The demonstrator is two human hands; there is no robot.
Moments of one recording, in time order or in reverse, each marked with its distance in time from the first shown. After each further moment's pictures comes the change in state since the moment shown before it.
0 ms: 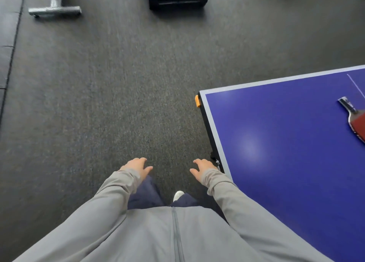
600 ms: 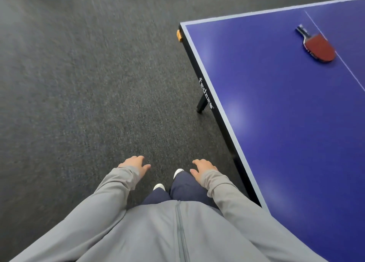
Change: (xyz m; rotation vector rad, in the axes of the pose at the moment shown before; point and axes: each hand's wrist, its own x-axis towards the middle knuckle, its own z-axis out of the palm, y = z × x) left_hand -0.208 -0.073 0.229 0.125 -0.105 0.060; right_hand -0.232 0.064 0.265 0.040 -0.010 0.112
